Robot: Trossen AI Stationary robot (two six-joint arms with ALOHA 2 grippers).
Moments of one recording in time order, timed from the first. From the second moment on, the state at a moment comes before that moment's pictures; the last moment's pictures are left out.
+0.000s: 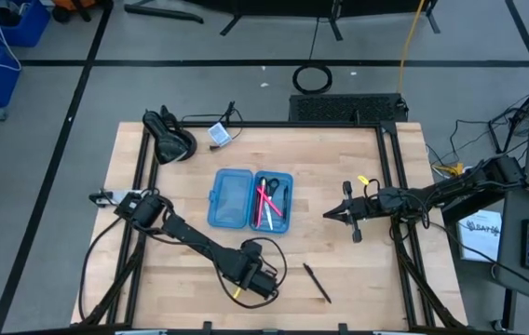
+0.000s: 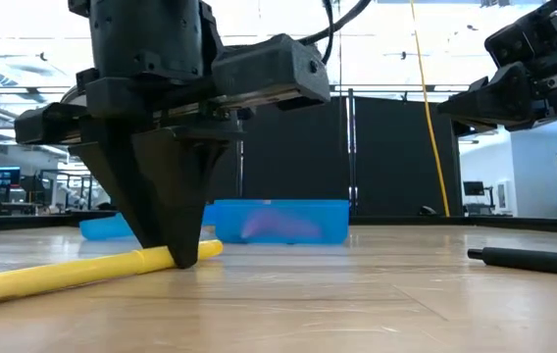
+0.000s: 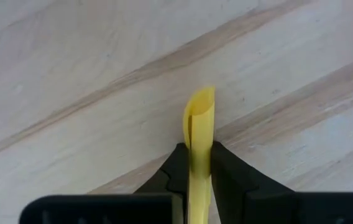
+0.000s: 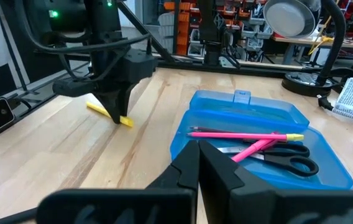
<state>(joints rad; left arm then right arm) -0.48 2.23 1.69 -0.96 -0.17 -1.59 0.17 0.83 0.02 0.69 0.05 -0.04</state>
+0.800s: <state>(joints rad) -0.47 2.14 1.69 -1.01 -0.32 -1.57 0.17 0.82 0.02 0.70 0.05 -0.04</state>
